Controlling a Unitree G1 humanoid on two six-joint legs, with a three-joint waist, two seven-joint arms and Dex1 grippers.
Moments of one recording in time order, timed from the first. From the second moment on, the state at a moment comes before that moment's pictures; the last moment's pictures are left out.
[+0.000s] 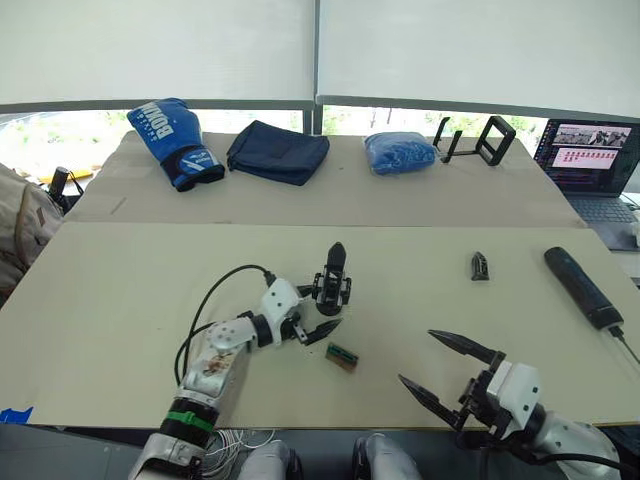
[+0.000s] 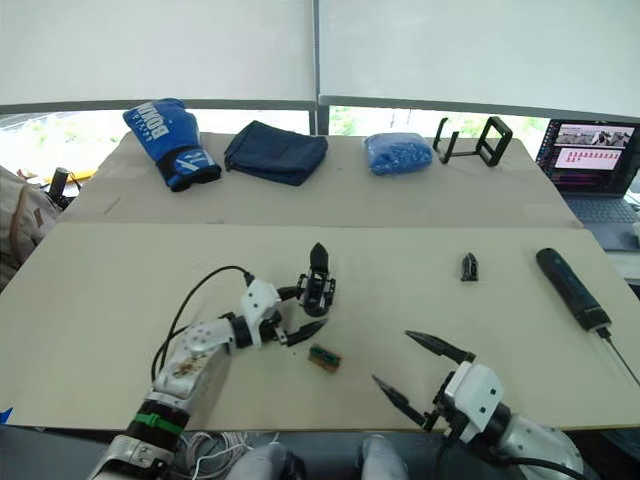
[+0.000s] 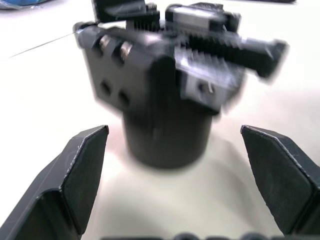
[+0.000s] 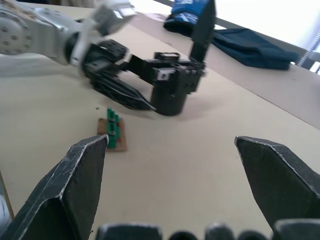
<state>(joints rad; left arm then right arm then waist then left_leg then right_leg) -0.26 0.34 -0.14 0.18 -0.17 -0.02 -0.87 0.50 -0.51 -0.17 -0.45 0.34 -0.26 0.79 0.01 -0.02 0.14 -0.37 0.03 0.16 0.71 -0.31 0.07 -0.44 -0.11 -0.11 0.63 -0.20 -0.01</state>
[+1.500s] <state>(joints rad) -0.39 0.59 0.02 -0.26 -0.66 0.46 -1.08 -1.27 -0.71 0.12 1.06 0.20 1.20 0.45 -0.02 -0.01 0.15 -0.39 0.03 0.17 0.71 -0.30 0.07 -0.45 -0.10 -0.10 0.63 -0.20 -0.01</state>
